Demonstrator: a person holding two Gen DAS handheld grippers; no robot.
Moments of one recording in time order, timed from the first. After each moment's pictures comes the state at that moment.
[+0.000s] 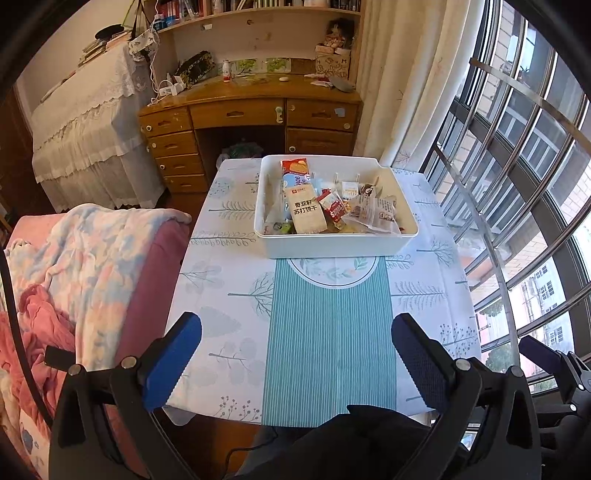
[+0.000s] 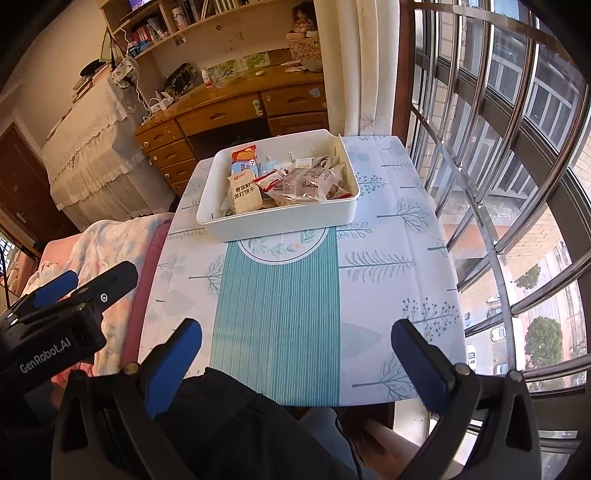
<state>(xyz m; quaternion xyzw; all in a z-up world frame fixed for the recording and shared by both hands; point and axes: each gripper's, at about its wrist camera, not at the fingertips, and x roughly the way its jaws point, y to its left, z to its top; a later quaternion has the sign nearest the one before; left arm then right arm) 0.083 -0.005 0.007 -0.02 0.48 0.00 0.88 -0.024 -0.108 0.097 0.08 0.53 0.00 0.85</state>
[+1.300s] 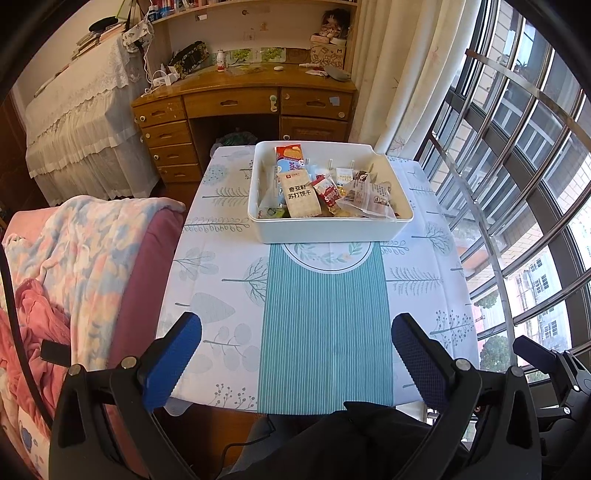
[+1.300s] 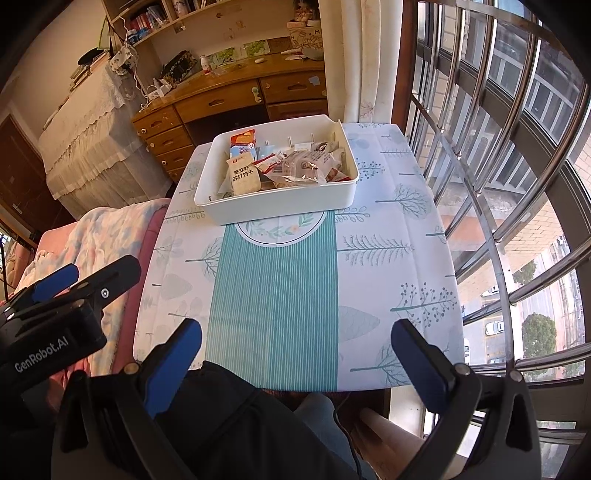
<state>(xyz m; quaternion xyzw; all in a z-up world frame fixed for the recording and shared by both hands) 0.074 -0.006 -0.001 -0.02 0.49 -0.01 0.87 -0.034 -0.103 0.089 0.07 0.55 0.00 0.83</state>
